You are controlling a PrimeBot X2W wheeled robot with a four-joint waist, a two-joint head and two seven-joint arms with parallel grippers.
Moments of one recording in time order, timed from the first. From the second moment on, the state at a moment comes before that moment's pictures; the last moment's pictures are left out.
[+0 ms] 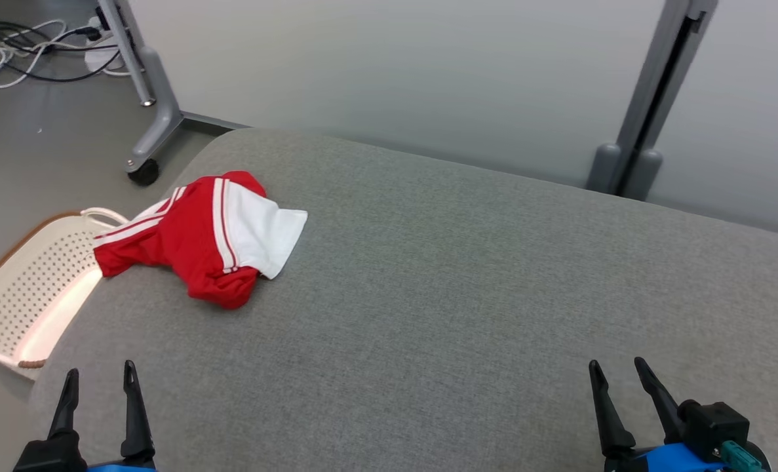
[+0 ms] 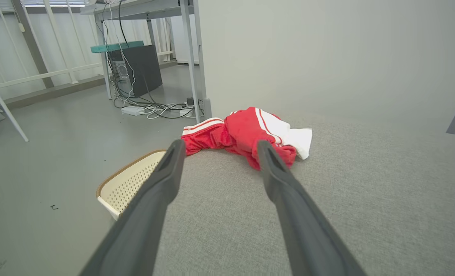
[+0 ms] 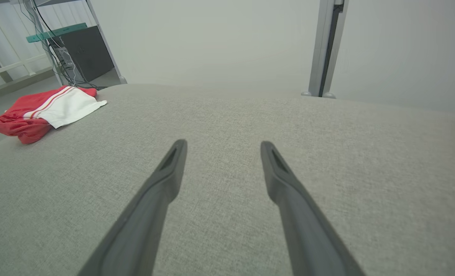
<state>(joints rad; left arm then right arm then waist) 0.07 0.09 0.18 0.24 -0.04 -0.09 -0.26 -0.01 -0.05 0.01 0.34 0.15 0.13 -0.26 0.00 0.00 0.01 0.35</state>
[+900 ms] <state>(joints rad) 0.04 0.09 0.22 0.23 -0.05 -0.08 -0.26 -0.02 -0.05 -0.01 0.32 0.10 0.13 -0.26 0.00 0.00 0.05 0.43</state>
